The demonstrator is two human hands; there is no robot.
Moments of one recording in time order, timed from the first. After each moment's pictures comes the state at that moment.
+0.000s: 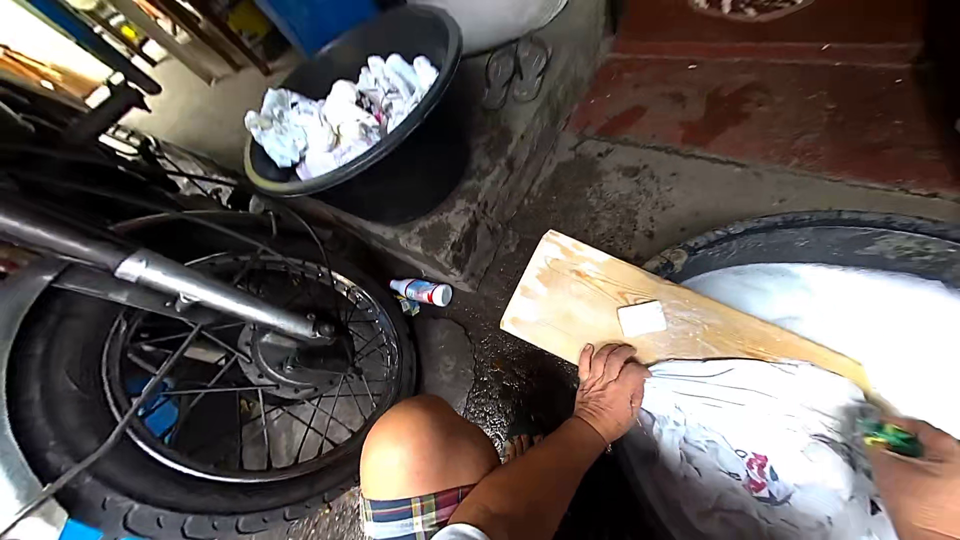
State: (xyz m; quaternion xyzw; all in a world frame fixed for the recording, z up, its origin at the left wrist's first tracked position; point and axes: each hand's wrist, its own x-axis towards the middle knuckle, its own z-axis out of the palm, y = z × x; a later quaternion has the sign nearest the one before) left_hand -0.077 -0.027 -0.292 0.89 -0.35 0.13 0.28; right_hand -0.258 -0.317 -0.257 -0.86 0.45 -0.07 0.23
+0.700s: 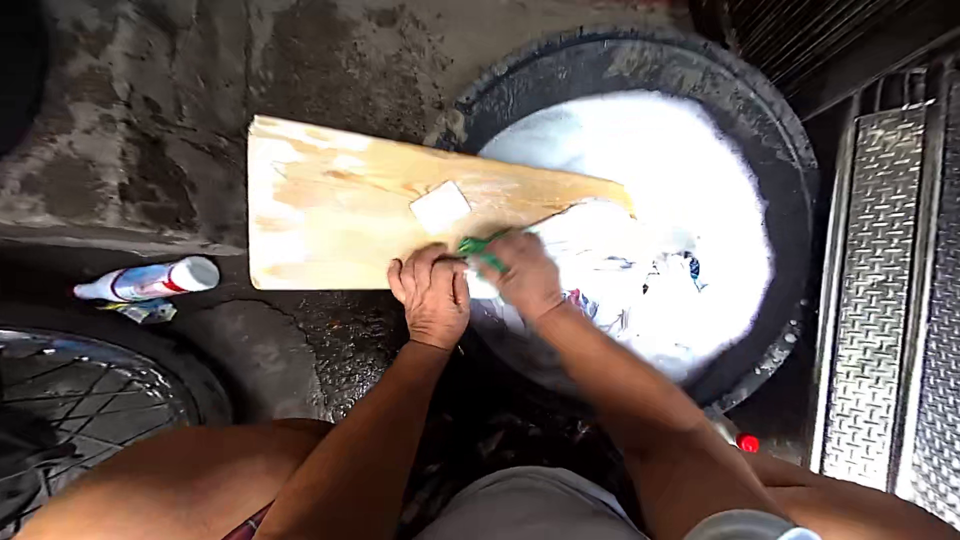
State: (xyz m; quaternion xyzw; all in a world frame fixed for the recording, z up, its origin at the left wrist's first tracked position) left_hand -0.080 -0.023 -0.294 0.88 -0.38 0.09 0.27; right_hand -0.157 -0.177 -0.262 -0.93 0.22 -0.12 0.26
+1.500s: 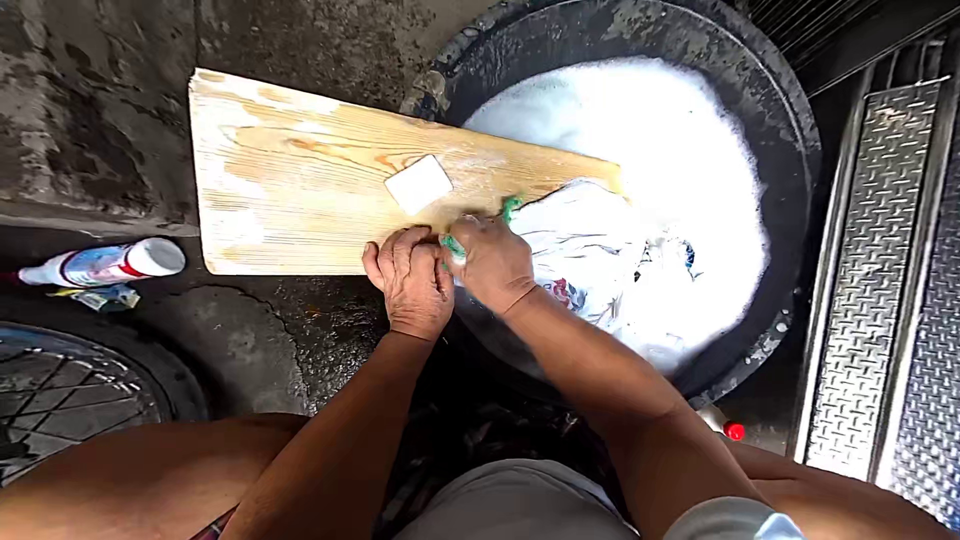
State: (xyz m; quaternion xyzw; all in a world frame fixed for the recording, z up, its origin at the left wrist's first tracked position) left_hand -0.077 -0.029 -0.296 0.88 -0.37 0.13 0.26; right_hand -0.132 -0.168 -0.245 -0.93 0.25 -0.07 0.26
